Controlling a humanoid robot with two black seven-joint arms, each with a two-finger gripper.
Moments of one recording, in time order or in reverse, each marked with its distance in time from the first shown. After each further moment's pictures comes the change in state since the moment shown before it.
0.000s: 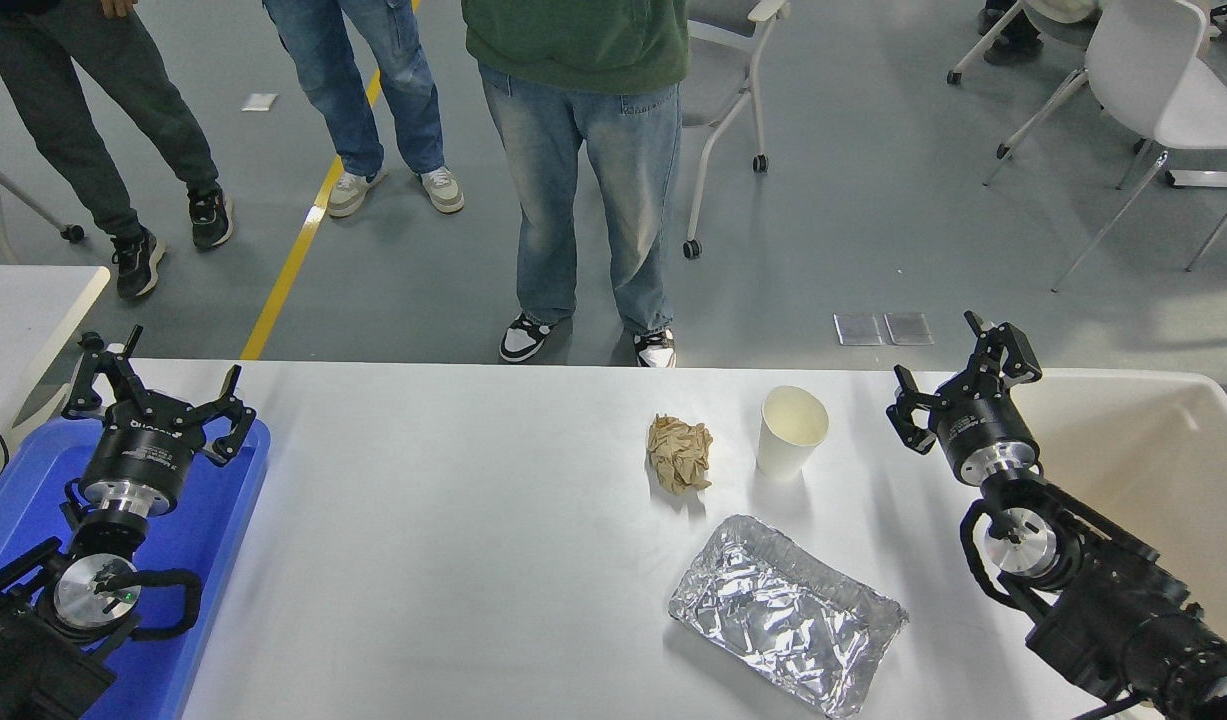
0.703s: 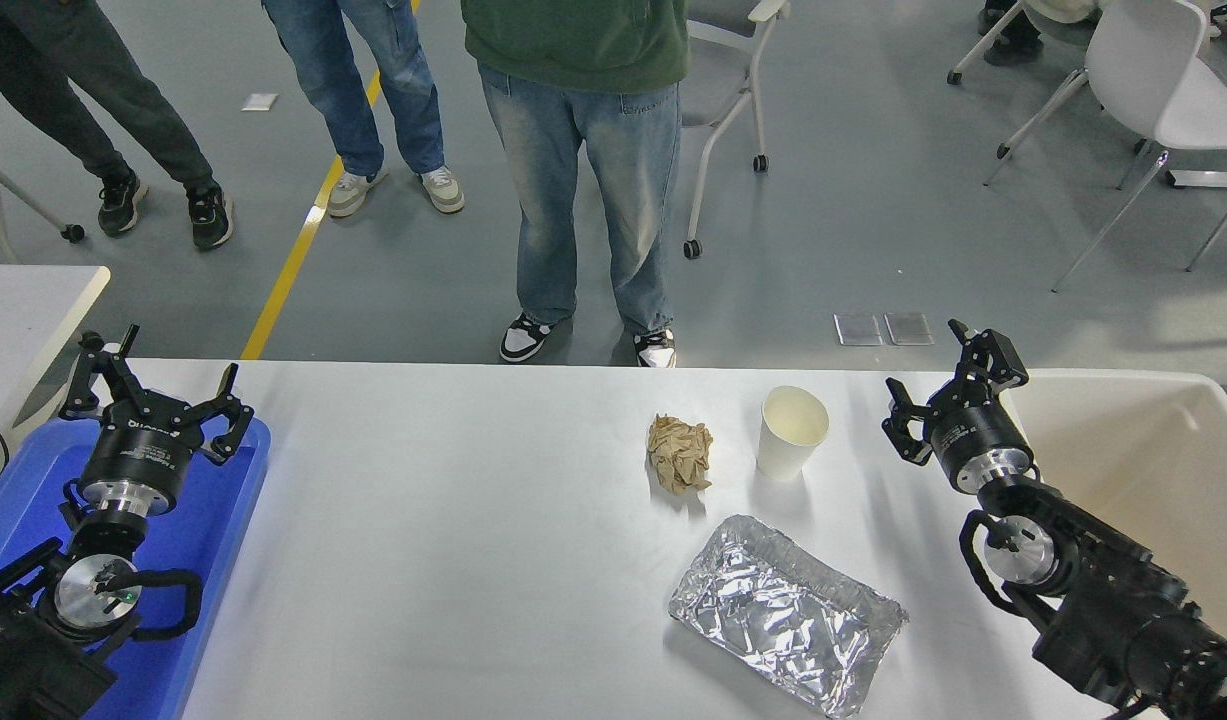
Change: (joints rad) left arm 0.000 -0.001 0.000 -0.001 -0.004 0.000 -0.015; right arm 0.012 -0.024 -0.116 0.004 -0.003 -0.004 0.015
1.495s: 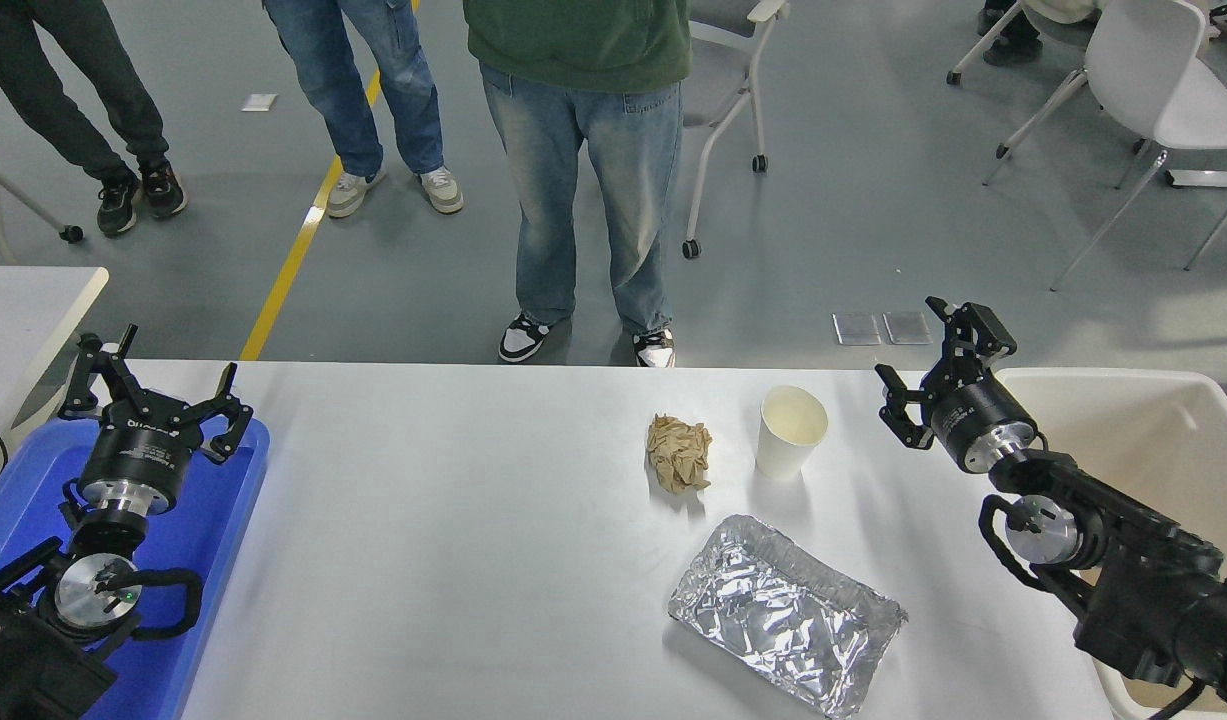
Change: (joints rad) left arm -0.001 0.000 0.000 0.000 0.000 0.000 0.000; right arm 0.051 -0.126 -0.153 0.183 -0.062 -0.069 -0.083
